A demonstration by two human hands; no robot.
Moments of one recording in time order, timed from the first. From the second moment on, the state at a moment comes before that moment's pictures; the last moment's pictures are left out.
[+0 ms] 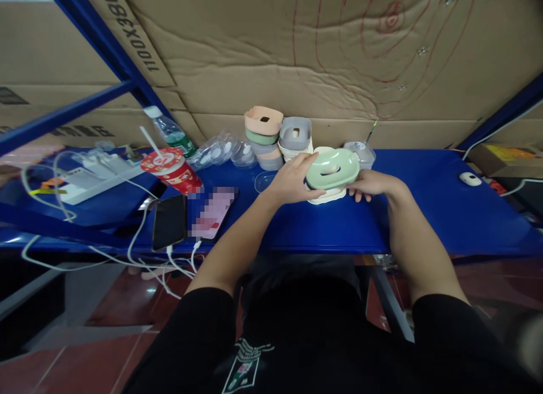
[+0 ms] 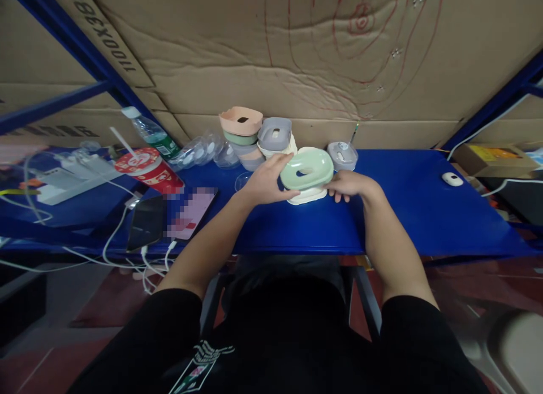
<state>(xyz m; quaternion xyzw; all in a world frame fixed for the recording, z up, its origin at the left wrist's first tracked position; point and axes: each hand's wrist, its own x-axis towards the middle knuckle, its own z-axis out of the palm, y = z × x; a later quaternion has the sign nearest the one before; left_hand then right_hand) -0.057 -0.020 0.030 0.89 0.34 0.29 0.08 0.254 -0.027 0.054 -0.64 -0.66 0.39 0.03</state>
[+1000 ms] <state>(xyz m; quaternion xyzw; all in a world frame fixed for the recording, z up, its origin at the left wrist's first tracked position) -0.082 -0.012 0.038 0.86 0.50 0.02 0.06 0.247 -0.022 0.033 -0.59 -0.70 0.38 0.13</state>
